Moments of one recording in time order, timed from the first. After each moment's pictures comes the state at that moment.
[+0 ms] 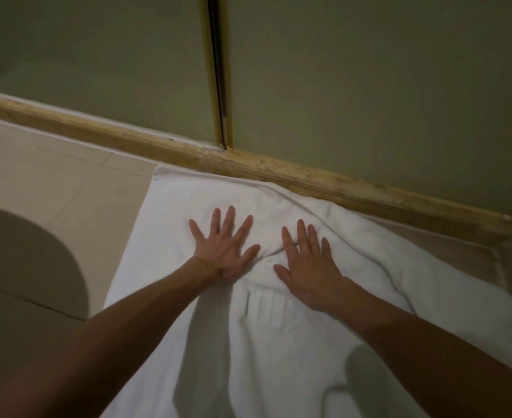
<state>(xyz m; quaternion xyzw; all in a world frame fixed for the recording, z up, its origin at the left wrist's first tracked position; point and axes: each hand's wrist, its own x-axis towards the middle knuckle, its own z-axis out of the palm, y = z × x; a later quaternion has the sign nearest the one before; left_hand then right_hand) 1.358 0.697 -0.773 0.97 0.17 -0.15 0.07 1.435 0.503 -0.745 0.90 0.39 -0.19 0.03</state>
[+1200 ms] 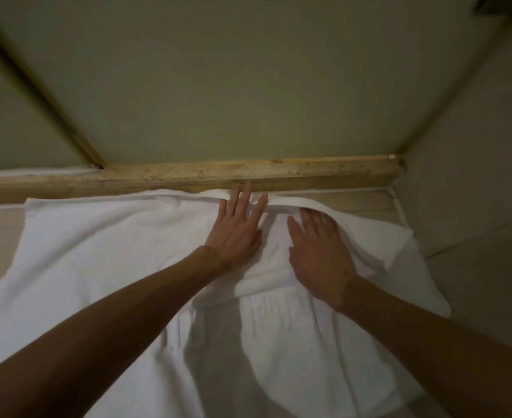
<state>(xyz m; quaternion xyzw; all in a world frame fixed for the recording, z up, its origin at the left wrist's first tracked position) 1.475 0.558 -0.757 0.99 -0.09 -0.04 0.07 1.471 0.367 -0.729 0.96 0.28 -0.04 0.06</state>
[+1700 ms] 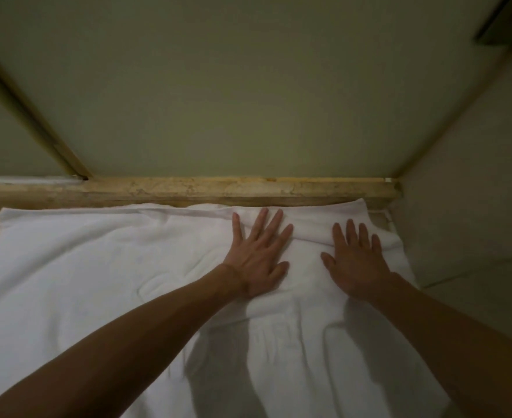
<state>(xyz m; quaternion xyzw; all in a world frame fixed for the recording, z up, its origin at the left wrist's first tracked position) 1.497 0.514 -0.775 0.99 -0.16 -0.05 0.02 1.537 0.302 -0.748 0.98 0.11 -0.17 0.07</state>
